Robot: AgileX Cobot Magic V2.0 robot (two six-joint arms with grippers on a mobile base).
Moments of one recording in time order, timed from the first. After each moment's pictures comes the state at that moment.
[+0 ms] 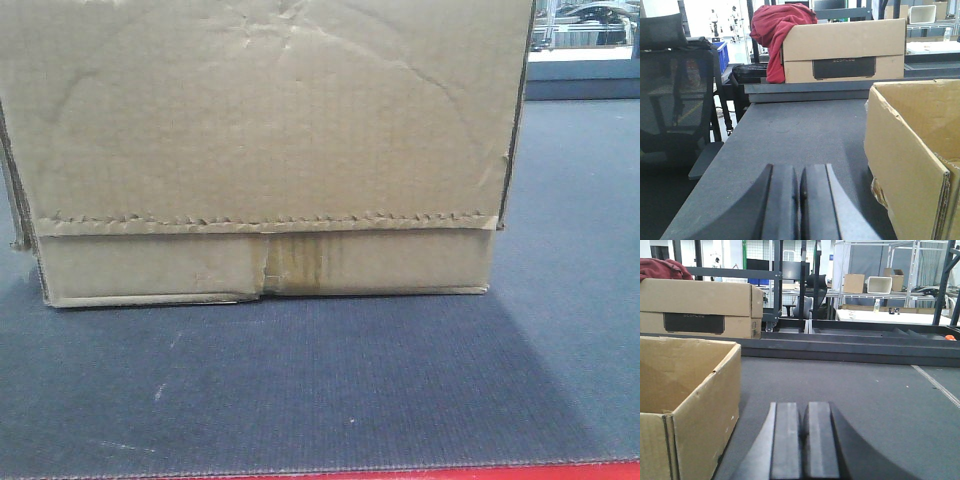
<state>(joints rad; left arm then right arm) 0.12 0.23 -0.47 -0.01 0.33 0.09 0.15 0.17 -0.48 -0.11 0.33 0.09</state>
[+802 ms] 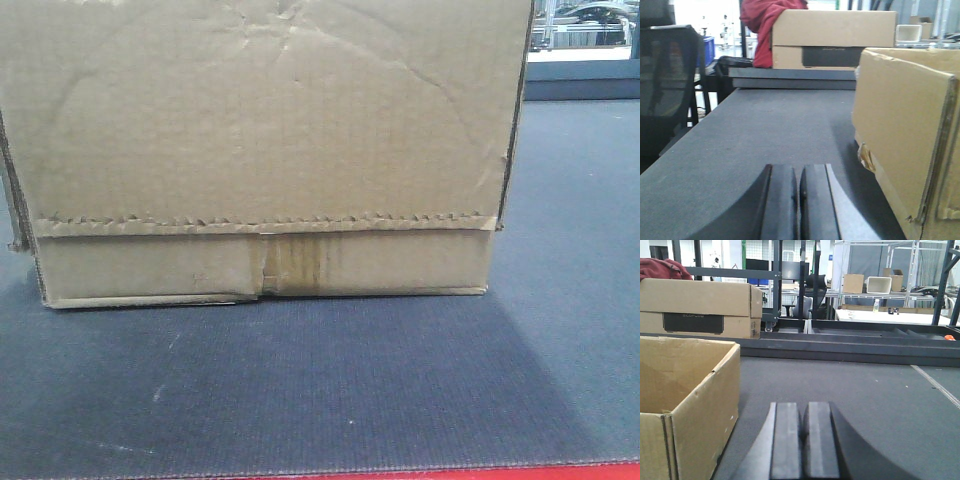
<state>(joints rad) 0.06 0.01 0.00 -0.08 0.02 0.10 0.15 0.17 -0.48 -0.11 0.33 0.09</state>
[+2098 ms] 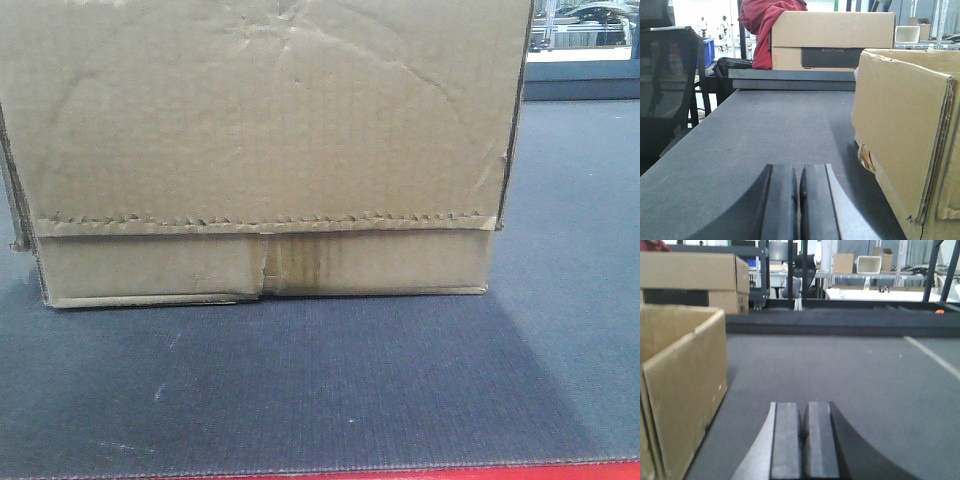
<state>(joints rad) 0.06 0.01 0.00 -0.08 0.02 0.10 0.06 0.12 -0.23 0.00 0.19 0.01</state>
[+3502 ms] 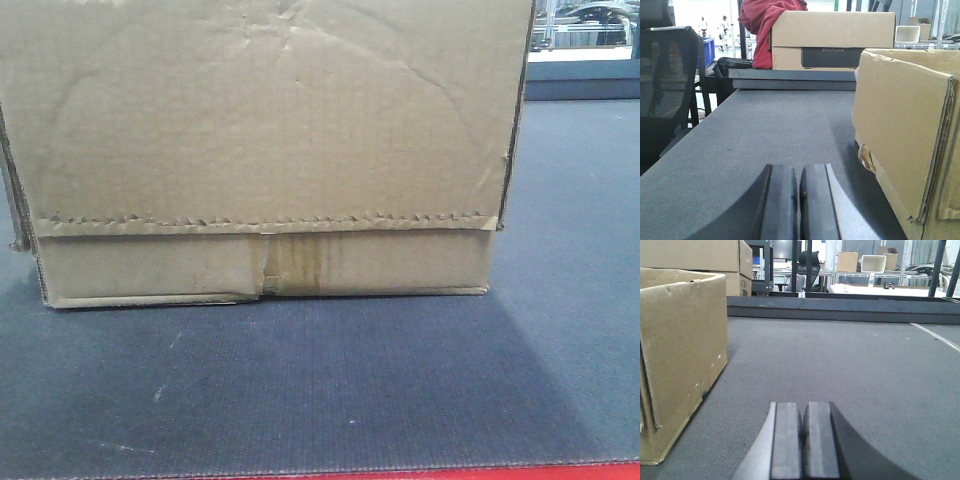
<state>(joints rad) 0.06 0.01 0.00 -0.08 0.02 0.10 0.06 0.01 0.00 0.04 0.06 -0.04</state>
